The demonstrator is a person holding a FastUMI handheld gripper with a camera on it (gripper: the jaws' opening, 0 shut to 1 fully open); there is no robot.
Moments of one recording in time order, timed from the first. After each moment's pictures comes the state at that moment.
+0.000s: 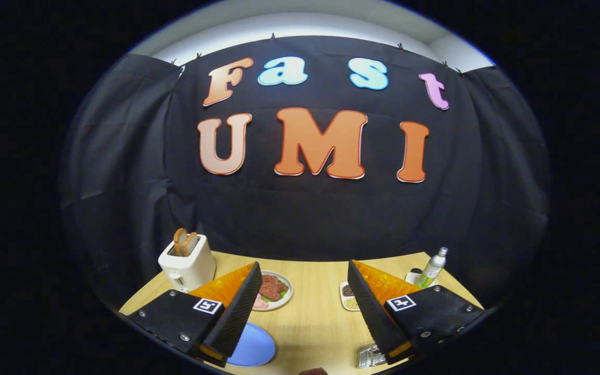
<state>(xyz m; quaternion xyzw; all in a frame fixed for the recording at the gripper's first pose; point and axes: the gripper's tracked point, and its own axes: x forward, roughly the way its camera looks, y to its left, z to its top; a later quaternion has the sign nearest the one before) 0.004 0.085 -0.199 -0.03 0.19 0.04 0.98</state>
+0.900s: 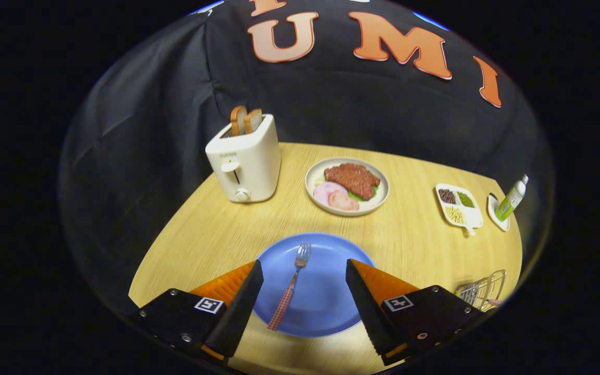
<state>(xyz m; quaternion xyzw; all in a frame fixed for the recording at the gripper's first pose) -0.099 0.222 -0.412 -0.04 0.49 0.14 0.86</state>
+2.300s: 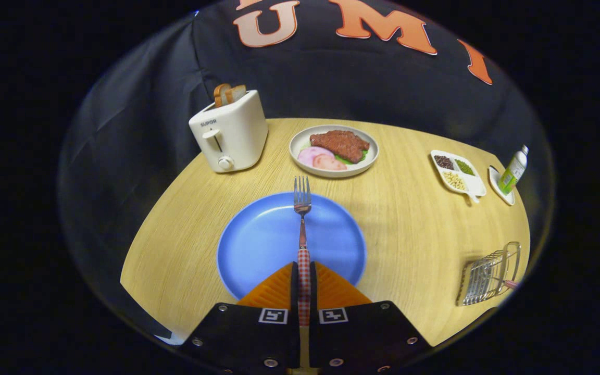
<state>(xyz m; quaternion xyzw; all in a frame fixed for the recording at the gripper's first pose) -0.115 0.155 -0.411 -0.03 0.49 0.13 0.86</state>
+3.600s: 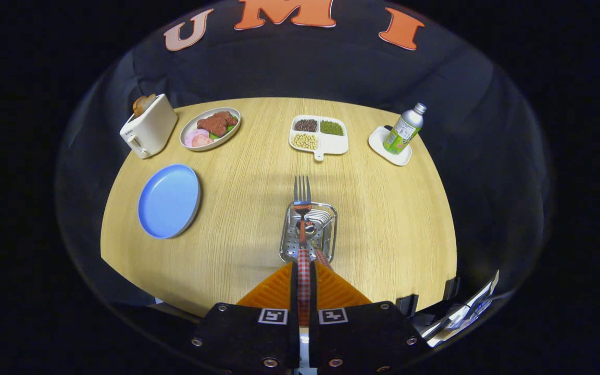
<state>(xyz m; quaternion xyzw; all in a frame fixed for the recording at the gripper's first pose) -0.175 -0.114 -0.339 -0.07 0.62 0.02 0.78</state>
